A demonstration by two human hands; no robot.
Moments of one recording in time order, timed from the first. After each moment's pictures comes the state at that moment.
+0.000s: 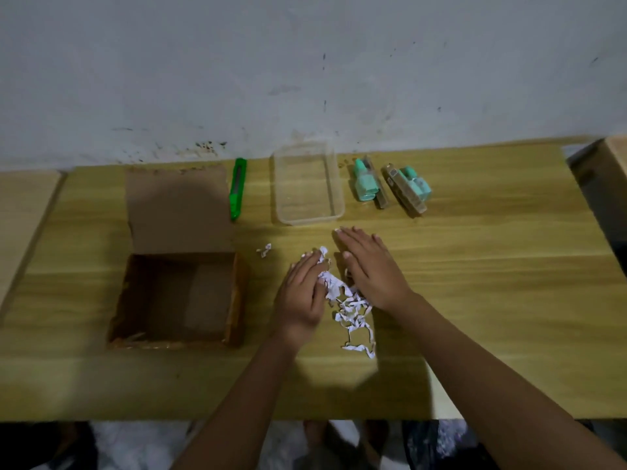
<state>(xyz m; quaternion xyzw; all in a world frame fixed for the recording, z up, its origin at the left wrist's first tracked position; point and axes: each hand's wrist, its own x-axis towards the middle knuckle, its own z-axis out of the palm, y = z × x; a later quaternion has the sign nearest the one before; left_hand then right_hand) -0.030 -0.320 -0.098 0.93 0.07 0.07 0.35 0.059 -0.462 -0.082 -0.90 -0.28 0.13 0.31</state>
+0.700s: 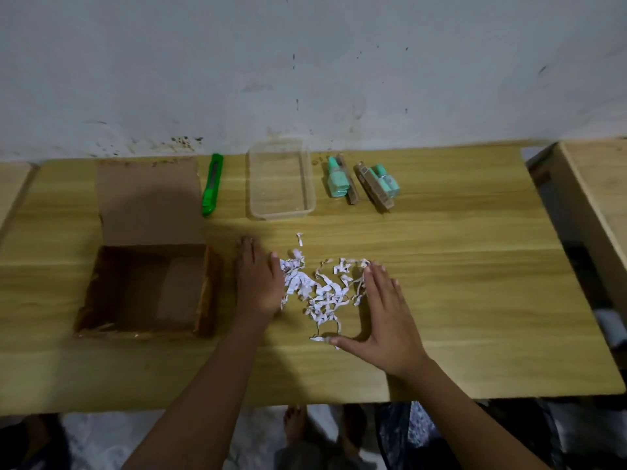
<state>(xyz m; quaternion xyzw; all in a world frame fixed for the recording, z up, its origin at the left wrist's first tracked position) -0.011 -0.315 -0.095 0.91 0.29 0.02 0.29 -0.023 -0.544 -0.081 -0.94 -0.24 0.11 0.22</state>
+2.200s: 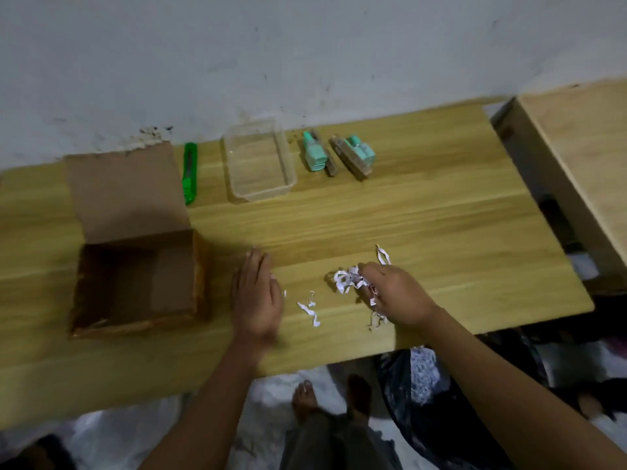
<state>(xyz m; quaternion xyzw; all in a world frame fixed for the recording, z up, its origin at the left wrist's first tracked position) -0.080 -0.327 -0.101 0.96 0.14 0.05 0.23 -0.025 -0.566 -0.072 -0.91 -0.31 0.10 0.24</state>
